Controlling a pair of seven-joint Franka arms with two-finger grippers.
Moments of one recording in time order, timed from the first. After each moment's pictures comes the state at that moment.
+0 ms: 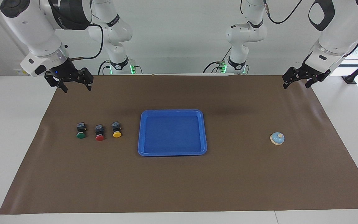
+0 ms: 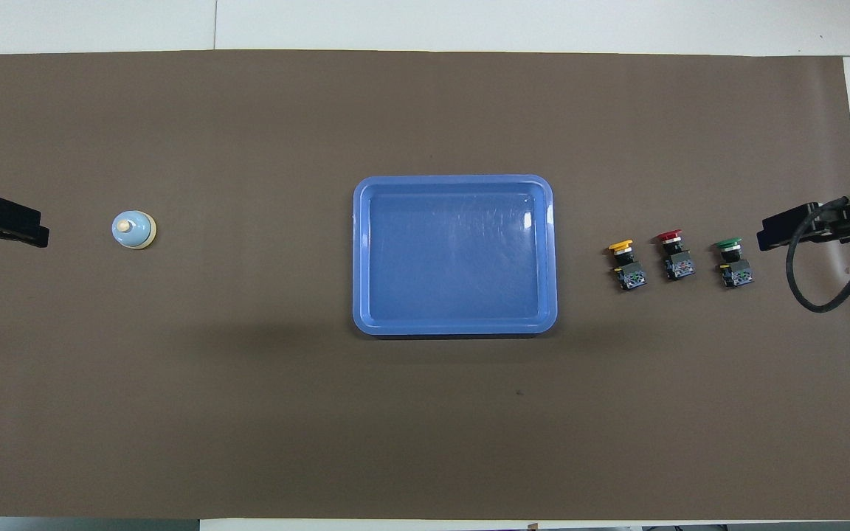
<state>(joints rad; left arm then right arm) 0.02 0.02 -0.03 -1.58 0.00 1.52 0.06 -0.03 0.00 -0.01 -1.65 0.02 1.57 -0.11</state>
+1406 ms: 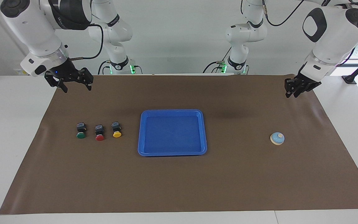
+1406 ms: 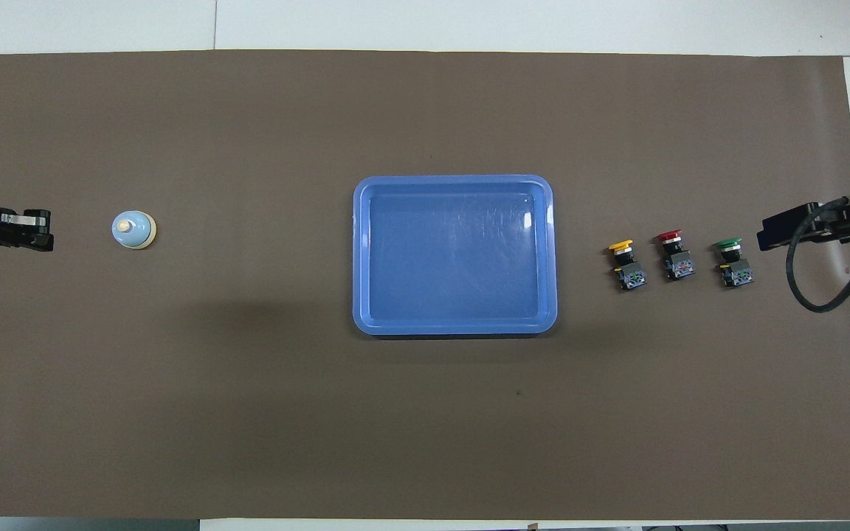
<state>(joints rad) 0.04 0.00 -0.02 -1.80 0.00 1.77 0.03 -0.03 0.00 -0.01 -1.65 0.02 1.57 -0.11</state>
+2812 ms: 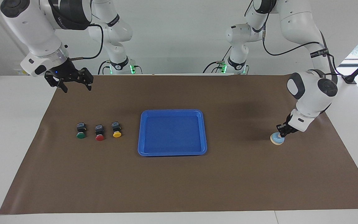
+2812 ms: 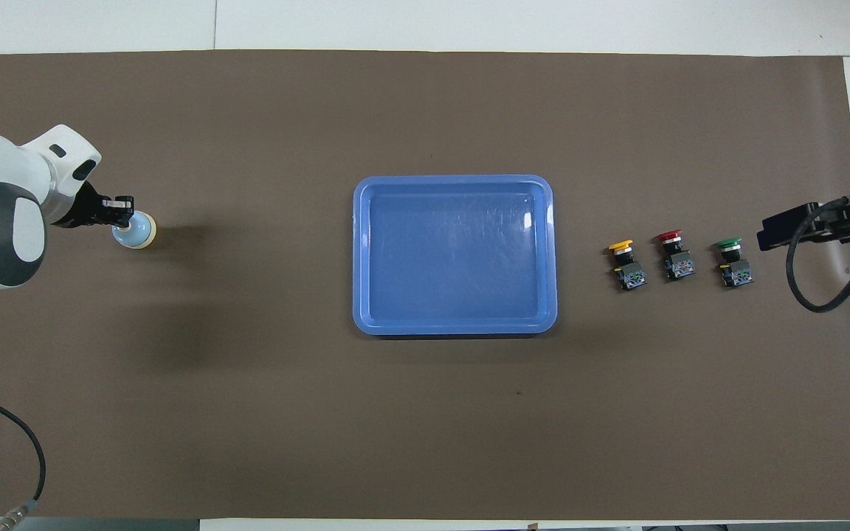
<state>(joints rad) 0.07 0.32 -0.03 -1.88 0.00 2.22 0.03 -0.03 0.00 -0.01 -1.65 0.02 1.57 -0.11</state>
